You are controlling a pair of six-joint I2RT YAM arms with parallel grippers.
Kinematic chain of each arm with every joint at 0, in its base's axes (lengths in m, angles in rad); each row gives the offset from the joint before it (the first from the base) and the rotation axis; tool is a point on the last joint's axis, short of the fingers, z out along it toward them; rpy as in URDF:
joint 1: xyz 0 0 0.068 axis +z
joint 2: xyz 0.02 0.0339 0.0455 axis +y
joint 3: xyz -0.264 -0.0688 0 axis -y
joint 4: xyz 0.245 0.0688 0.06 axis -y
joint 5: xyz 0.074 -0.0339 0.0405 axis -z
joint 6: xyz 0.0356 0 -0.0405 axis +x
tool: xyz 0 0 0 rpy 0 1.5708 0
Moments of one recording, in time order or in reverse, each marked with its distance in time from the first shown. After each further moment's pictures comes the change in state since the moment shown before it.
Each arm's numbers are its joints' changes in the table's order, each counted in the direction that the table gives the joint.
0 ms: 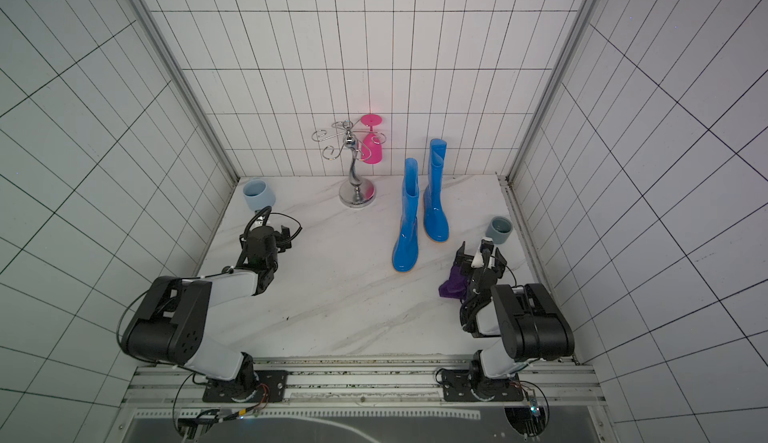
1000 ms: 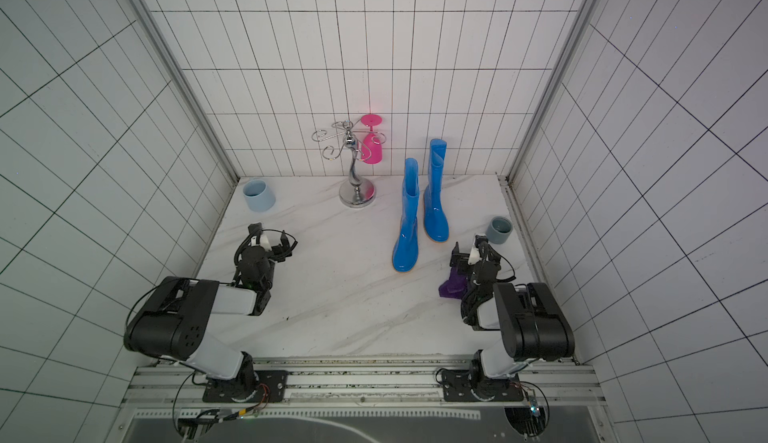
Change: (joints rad) left arm -0.006 0.055 -0.187 0.417 0.111 -0.013; right arm -0.033 0.000 0.060 -0.137 -0.140 -0.005
